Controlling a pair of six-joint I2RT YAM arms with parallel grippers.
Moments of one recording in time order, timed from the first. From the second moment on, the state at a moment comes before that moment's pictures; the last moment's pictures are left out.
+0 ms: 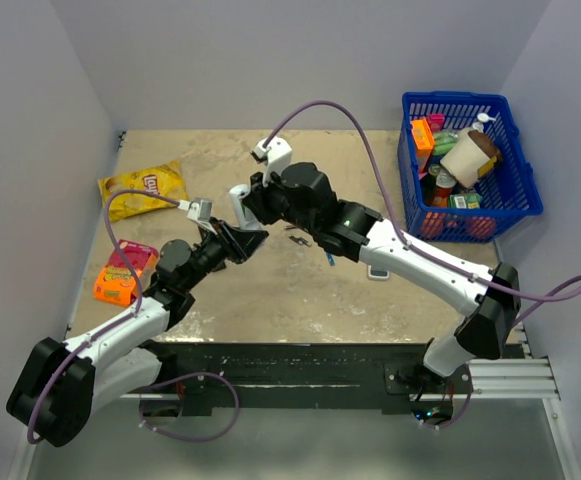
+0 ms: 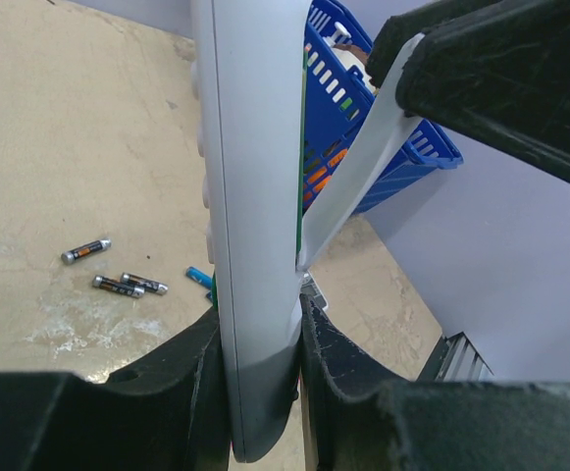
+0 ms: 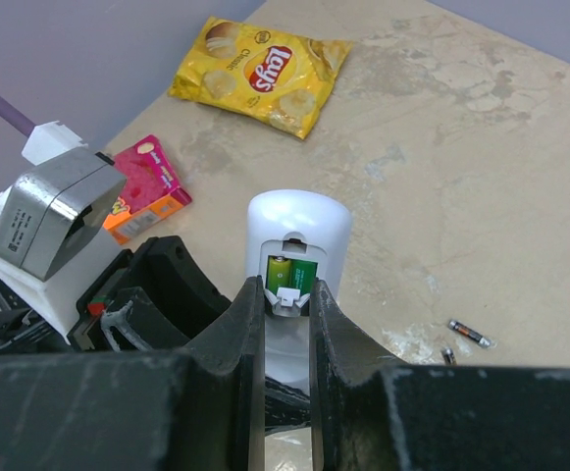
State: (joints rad) left arm -0.49 1.01 0.36 0.72 0.25 -0.70; right arm 0.97 1.57 1.52 -0.24 0.17 0.22
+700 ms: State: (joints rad) left arm -0.49 1.01 0.36 0.72 0.26 -0.73; right arm 0.98 1.55 1.45 -0.12 0.20 0.21
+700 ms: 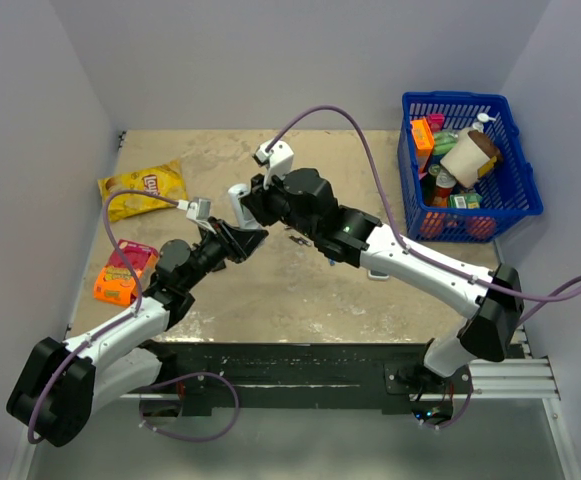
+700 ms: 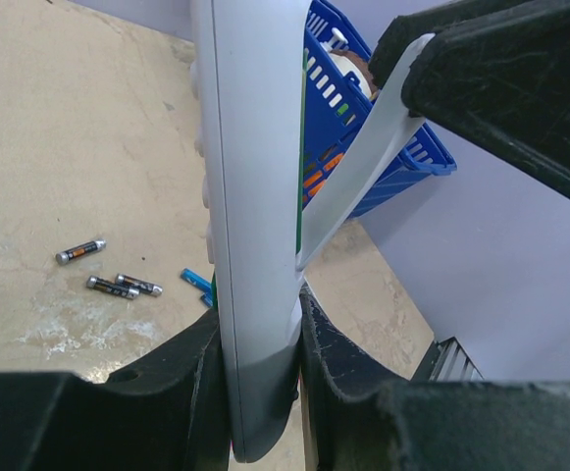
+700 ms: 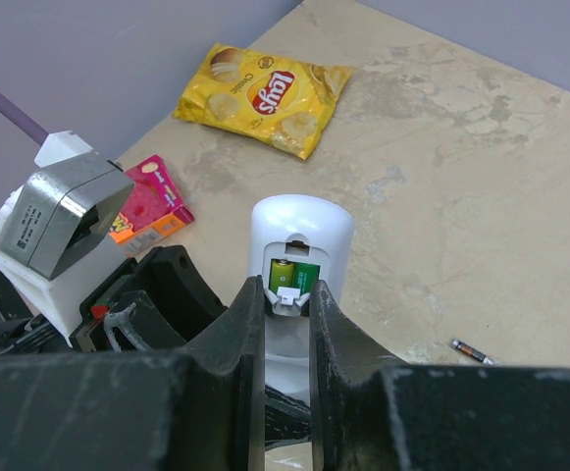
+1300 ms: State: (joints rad) left arm -0.49 1.01 0.36 0.74 0.26 -0.75; right arm 0.98 1.52 1.40 -0.08 0.20 0.19
